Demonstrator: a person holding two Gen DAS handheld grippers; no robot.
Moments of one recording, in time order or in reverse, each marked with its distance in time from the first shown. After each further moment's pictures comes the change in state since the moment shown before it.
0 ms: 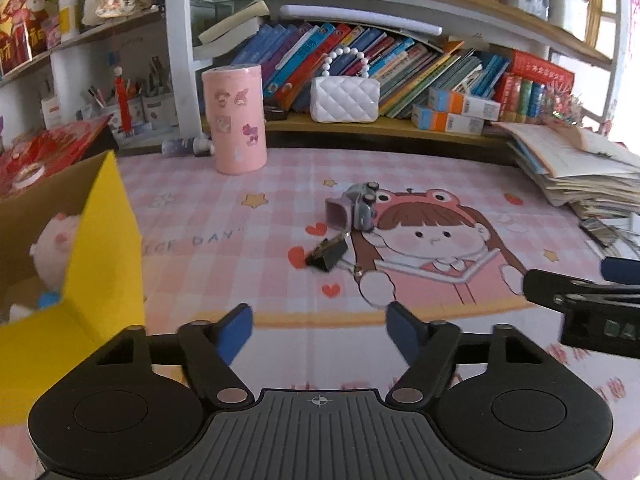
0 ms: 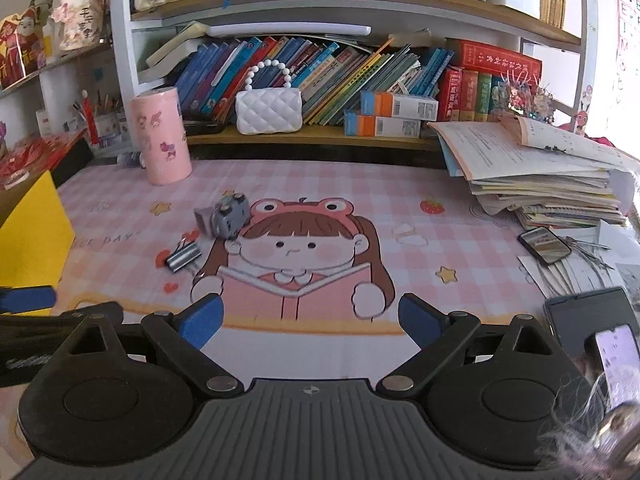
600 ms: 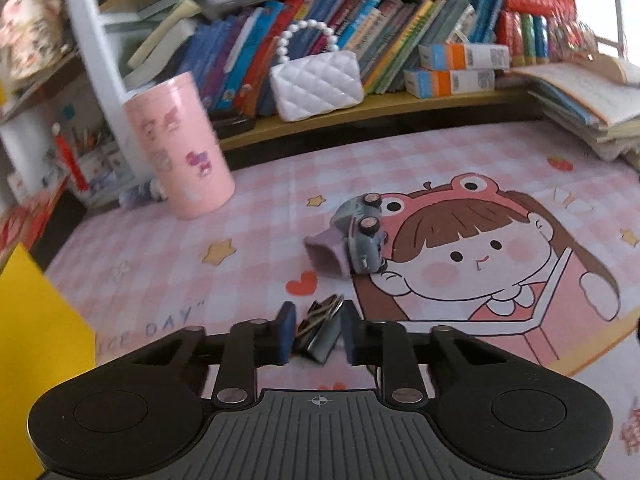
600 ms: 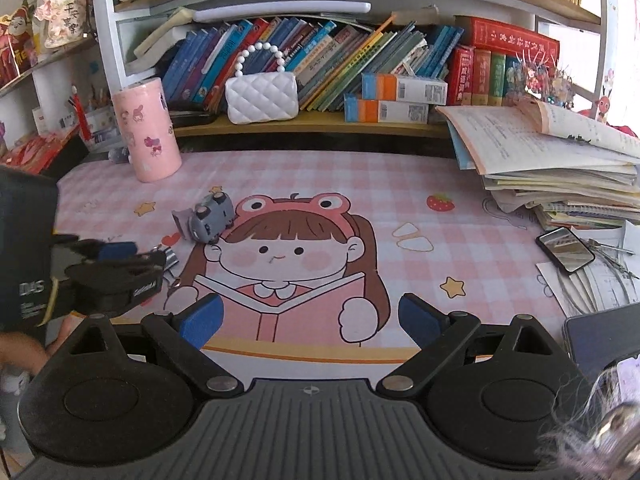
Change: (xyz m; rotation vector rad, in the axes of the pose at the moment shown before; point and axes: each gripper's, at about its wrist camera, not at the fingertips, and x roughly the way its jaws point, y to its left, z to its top) left arm 0.111 -0.040 0.036 0.241 0.010 0.093; right arm 0.041 -0.028 0.016 0.006 0.055 0.046
